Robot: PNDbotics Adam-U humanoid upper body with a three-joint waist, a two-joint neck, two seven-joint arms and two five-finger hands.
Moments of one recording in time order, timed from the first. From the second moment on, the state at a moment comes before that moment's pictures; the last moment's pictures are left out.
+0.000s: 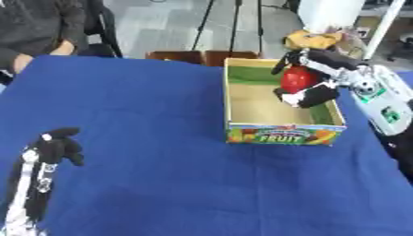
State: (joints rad) left arm -0.25 0.24 -0.13 -1.73 -0.14 -0.12 0.19; right arm -0.91 -0.56 0.17 -1.09 0.67 -0.30 0.39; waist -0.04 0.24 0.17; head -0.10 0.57
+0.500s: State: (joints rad) left arm -0.27 0.24 -0.14 -1.73 -0.14 -0.12 0.18; right arm -0.92 -0.51 0.13 -0.90 0.79 -0.30 0.32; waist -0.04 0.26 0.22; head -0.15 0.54
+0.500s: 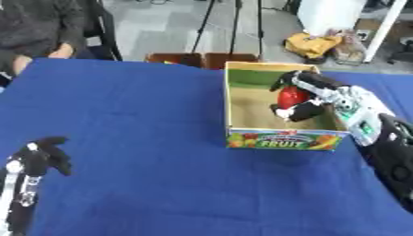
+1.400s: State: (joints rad) left arm -0.27 0.24 -0.14 -1.73 -0.13 -0.12 0.17; right arm -0.92 -0.50 0.14 -0.95 0.85 -0.31 0.17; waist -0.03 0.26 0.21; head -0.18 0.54
